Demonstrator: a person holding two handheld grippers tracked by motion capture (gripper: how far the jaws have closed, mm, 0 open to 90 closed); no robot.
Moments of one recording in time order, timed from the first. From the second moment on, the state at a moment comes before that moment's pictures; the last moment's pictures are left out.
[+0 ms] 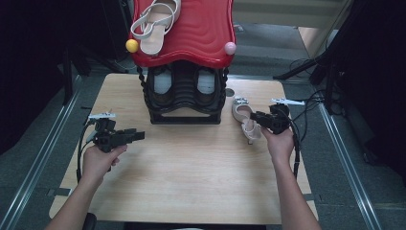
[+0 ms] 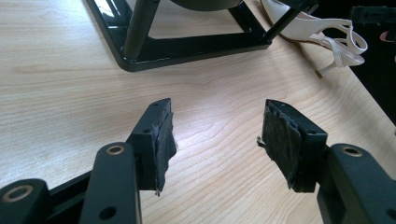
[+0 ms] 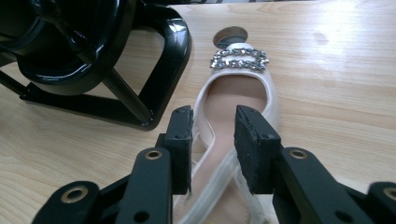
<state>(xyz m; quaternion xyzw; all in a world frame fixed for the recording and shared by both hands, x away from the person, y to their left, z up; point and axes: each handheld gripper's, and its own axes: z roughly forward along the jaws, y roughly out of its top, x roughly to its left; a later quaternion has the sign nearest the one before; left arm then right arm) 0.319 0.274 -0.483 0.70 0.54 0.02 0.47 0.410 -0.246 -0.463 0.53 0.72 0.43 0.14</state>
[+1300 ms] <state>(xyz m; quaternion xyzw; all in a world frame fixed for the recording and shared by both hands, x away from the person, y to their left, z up) 0.306 0.283 -0.485 0.70 0.55 0.03 0.46 0.440 -0.210 -0.494 0.53 0.75 0.38 0.11</state>
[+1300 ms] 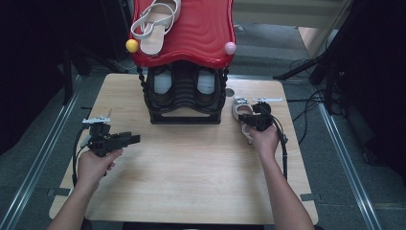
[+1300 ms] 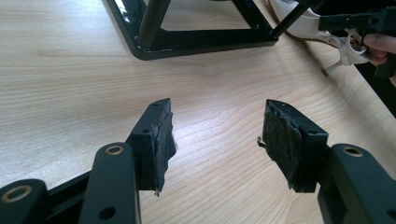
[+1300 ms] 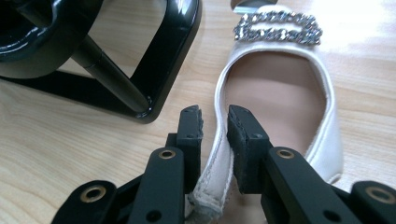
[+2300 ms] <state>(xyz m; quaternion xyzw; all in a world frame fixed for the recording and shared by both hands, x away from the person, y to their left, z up) 0.306 0.286 -0.485 0.69 0.55 0.03 0.46 0.445 -0.230 -0.492 0.55 0.73 0.40 0.07</state>
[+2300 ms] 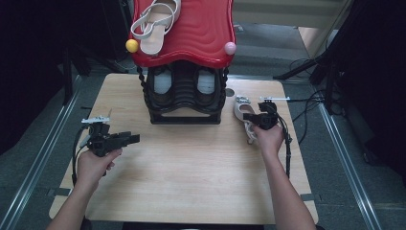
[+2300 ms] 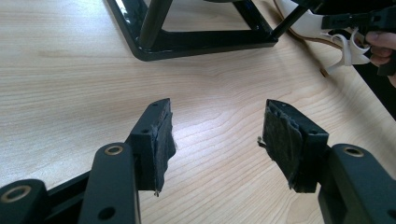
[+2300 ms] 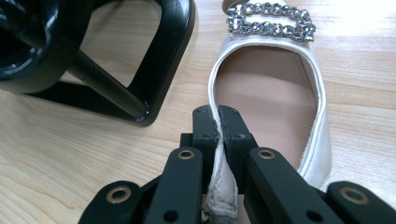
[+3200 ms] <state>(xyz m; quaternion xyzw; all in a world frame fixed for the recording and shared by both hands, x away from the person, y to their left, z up) 0.307 0.282 -0.485 0.70 0.54 0.03 0.46 0.450 -0.252 -0.433 0.56 0.67 0.48 0.03</state>
